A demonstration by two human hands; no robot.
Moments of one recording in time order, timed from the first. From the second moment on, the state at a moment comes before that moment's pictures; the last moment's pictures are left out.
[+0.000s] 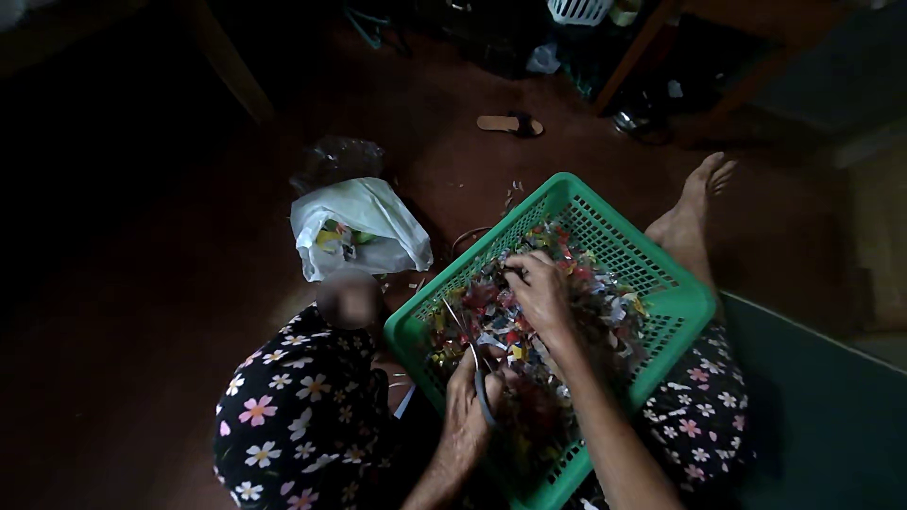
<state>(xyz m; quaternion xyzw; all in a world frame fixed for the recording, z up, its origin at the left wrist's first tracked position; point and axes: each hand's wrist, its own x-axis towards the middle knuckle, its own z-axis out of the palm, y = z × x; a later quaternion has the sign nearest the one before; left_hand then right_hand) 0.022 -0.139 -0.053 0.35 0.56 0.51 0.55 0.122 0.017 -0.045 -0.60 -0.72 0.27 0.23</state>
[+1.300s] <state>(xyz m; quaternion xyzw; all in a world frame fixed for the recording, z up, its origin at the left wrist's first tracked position) -0.003 -0.136 -0.070 0.56 0.62 0.37 0.40 0.187 -0.032 -0.042 -0.60 -0.66 0.40 0.20</state>
